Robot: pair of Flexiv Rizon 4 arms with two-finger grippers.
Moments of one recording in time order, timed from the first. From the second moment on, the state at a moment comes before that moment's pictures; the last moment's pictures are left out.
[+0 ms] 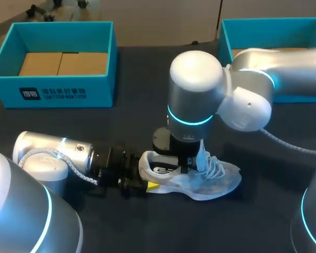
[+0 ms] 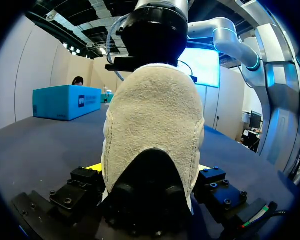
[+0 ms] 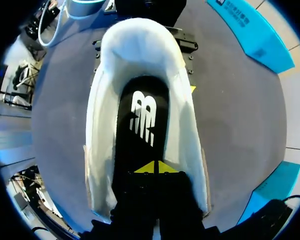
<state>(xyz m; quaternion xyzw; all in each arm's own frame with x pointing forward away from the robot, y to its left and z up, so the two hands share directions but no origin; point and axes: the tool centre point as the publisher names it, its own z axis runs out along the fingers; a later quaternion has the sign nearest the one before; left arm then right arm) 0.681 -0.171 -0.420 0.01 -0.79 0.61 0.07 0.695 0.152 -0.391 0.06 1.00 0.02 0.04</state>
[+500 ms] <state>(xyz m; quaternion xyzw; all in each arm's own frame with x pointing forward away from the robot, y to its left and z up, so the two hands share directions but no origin) 0.681 -0.171 -0.420 0.01 -0.79 0.61 0.07 0.684 0.140 -0.392 0.09 0.99 0.02 0.06</state>
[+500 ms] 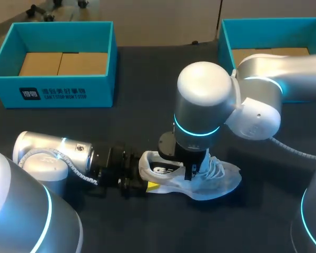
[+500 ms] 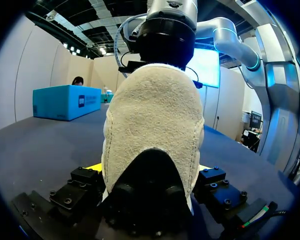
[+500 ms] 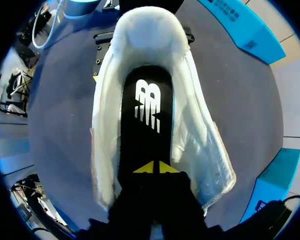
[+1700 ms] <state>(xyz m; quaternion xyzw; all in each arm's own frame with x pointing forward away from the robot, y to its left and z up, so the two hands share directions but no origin) 0.679 -0.170 -0.421 0.01 -0.79 0.61 0.07 0.656 0.156 -0.408 0.11 0.99 0.01 -0.11</state>
